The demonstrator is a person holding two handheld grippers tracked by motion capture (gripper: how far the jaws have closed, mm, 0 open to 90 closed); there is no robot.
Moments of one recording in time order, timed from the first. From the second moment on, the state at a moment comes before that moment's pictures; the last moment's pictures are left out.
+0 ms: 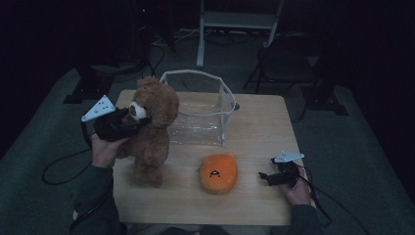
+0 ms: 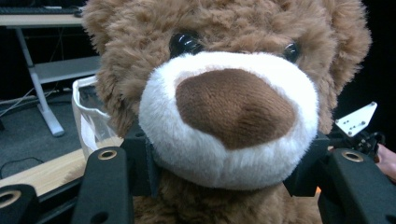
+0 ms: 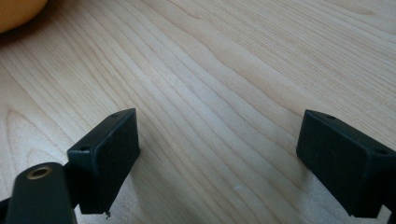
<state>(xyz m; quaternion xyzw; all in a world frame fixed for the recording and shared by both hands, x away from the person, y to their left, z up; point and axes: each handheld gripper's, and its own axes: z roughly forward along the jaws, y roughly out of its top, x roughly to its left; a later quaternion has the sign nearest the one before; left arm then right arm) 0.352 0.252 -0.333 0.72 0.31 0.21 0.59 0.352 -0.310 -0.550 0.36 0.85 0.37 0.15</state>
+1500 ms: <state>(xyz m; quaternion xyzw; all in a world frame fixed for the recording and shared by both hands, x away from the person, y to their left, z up) 0.368 0.242 -0.289 0.71 0.29 0.24 0.60 0.352 -0.310 -0.550 0.36 0.85 0.37 0.15</state>
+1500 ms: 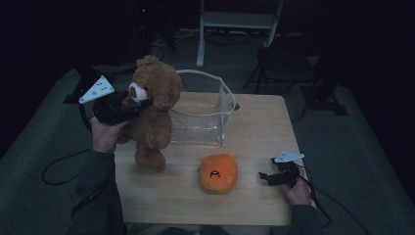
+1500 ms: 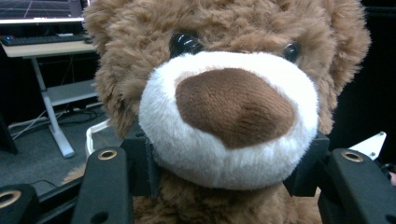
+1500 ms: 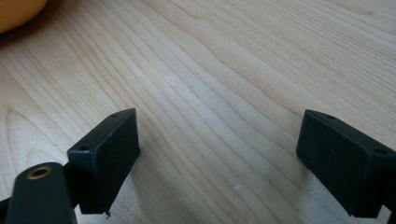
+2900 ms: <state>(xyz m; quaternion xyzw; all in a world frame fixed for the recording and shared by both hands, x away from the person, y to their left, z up) 0.391 0.228 -0.255 0.69 0.30 0.25 0.60 0.352 -0.310 -0.550 0.36 0.85 0.37 0.15</state>
